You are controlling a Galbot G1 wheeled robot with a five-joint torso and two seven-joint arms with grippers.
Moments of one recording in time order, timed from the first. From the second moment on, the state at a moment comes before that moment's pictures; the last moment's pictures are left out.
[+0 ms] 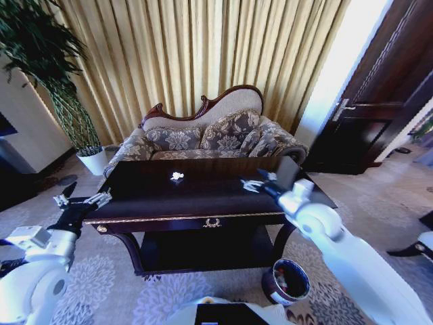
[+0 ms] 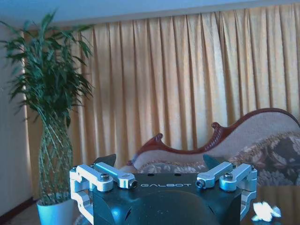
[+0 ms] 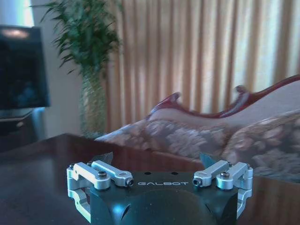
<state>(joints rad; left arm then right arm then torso) 1.70 -1.11 -1.13 -2.42 -0.65 0.30 -0.09 -0.79 0.78 0.10 2.05 0.91 -0.43 0.08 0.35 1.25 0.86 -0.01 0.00</state>
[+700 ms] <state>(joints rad) 1.79 -1.16 -1.24 -2.48 -0.68 0.29 -0.09 -0.24 1.12 -0.47 1.65 0.95 -0.46 0.11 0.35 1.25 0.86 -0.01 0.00</state>
